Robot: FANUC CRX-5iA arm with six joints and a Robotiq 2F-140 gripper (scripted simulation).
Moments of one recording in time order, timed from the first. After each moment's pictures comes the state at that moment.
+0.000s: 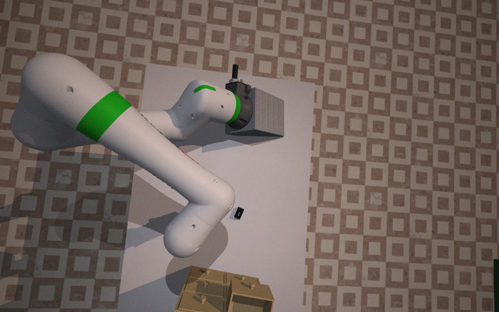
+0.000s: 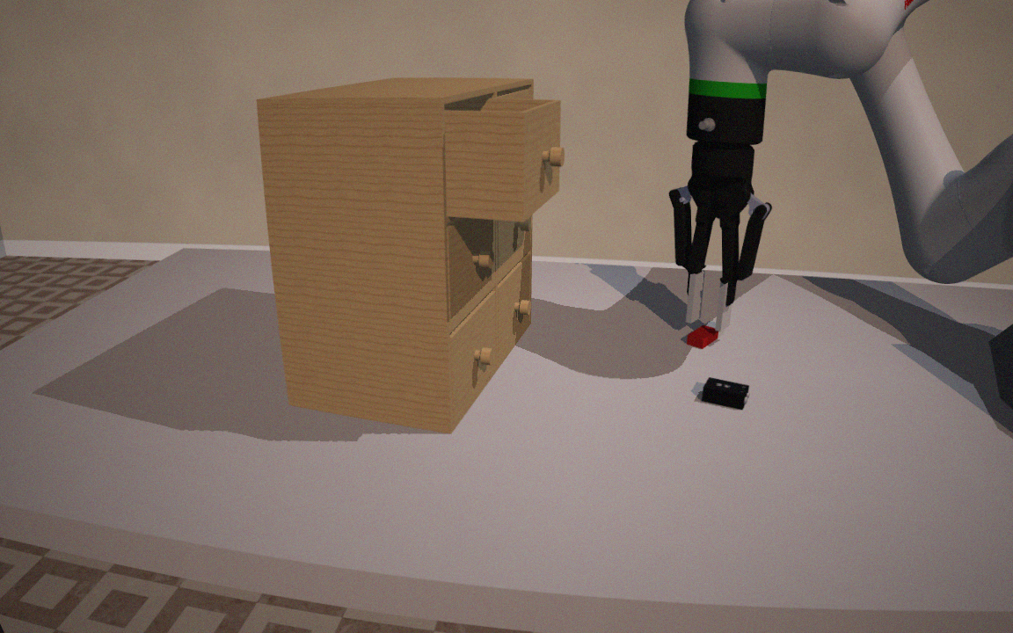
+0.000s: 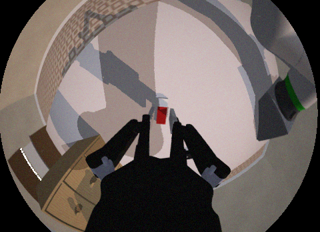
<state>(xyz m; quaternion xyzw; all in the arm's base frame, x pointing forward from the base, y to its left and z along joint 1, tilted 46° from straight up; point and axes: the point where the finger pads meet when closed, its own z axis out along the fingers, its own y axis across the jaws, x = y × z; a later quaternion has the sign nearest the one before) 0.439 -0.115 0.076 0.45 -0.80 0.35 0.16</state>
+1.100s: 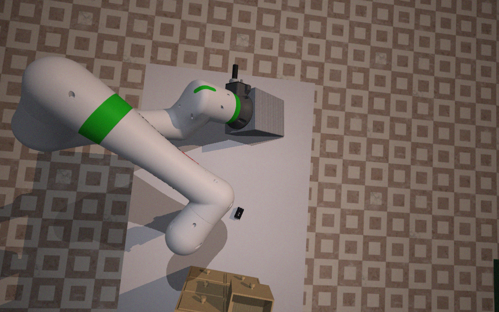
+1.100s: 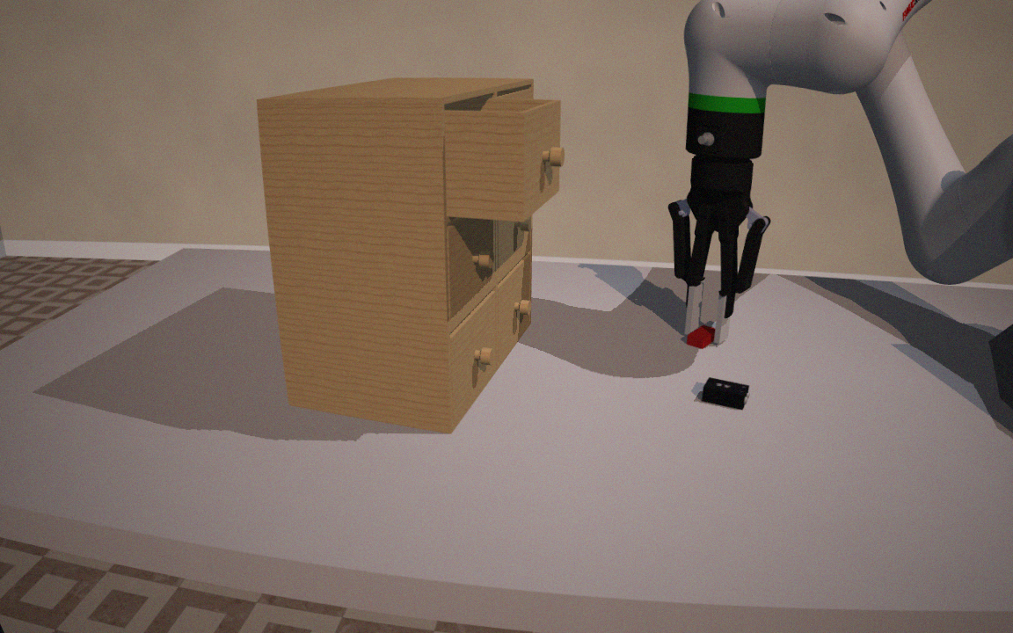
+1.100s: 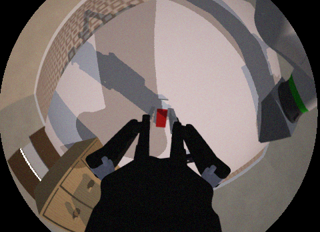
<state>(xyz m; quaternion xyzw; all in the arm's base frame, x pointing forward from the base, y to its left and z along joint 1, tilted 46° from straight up) 0.440 -0.127 0.065 0.45 -0.80 0.35 0.16</state>
